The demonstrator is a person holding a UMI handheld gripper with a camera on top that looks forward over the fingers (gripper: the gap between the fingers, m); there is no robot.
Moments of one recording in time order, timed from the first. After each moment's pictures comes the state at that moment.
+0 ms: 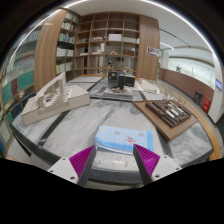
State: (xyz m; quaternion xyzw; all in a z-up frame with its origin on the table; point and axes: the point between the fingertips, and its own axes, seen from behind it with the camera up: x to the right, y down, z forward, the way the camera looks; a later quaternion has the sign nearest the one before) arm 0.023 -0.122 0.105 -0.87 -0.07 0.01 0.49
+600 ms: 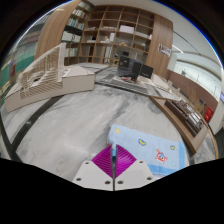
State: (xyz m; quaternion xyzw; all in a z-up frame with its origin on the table) arm -0.038 0.014 -0.011 -0.88 -0.13 -0.04 0.46
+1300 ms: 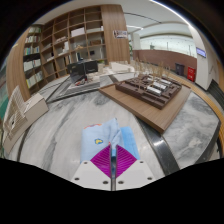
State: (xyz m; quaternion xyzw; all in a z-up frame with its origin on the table) arm 0.149 0.007 0.004 -0.89 0.09 0.02 0.45
